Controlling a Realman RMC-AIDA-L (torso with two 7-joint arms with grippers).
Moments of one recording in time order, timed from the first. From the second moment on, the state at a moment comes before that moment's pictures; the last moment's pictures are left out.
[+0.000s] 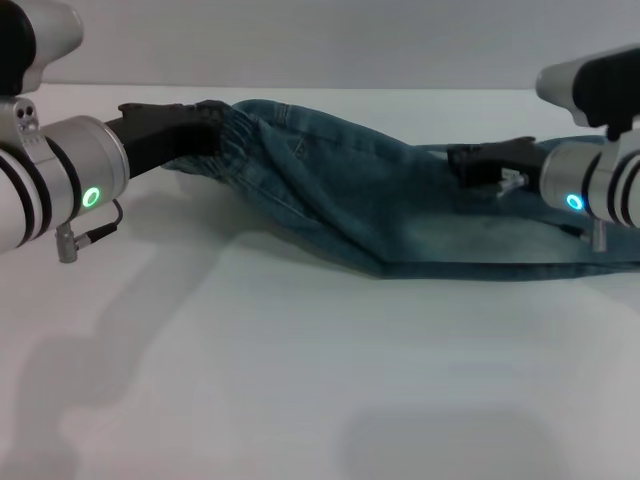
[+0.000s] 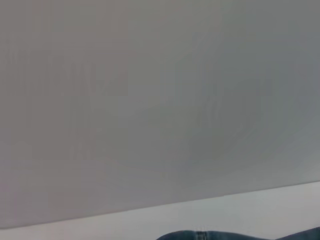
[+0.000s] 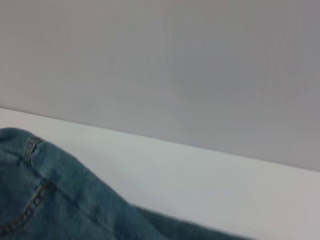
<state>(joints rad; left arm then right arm) -0.13 -2.06 -1.41 -1.60 2.43 -0.56 0.29 0.57 2.07 -1.53 -0.76 1.34 0.46 -1.06</state>
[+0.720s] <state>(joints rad) -0.14 -2.06 -1.38 -1.72 2.47 -0.59 0.29 0.36 2.08 -1.74 -1.04 1.35 0.48 -0.98</state>
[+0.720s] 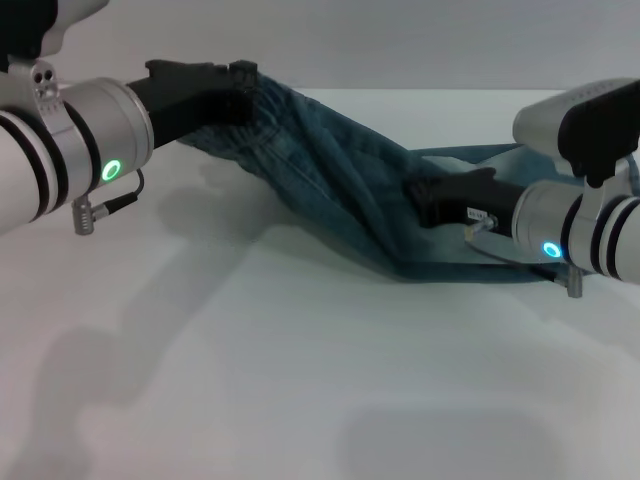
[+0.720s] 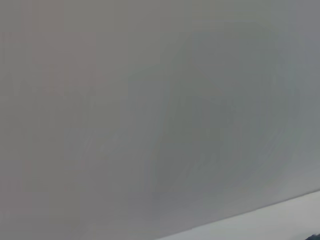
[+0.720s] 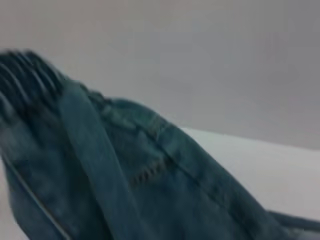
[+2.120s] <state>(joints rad) -0.10 -2.06 -1.34 -1.82 2.47 -0.61 0.33 0.44 2.08 -1.78 -0.86 1.46 0.38 -1.05</state>
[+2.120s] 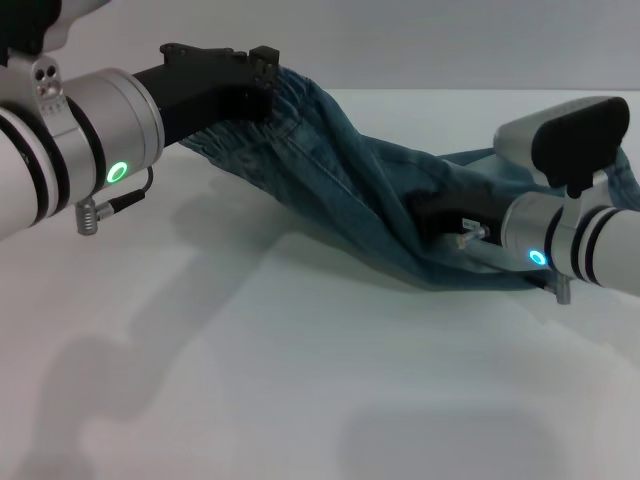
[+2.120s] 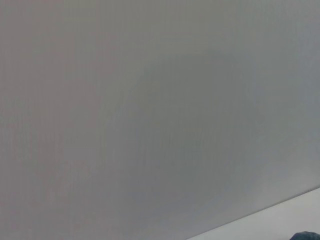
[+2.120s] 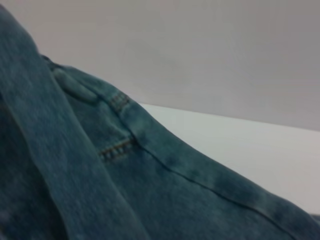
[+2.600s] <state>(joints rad) -0.10 -2.06 -1.33 -1.83 2.46 -0.61 0.34 0.49 2.07 -1.76 -0.81 1.45 0.26 -1.06</state>
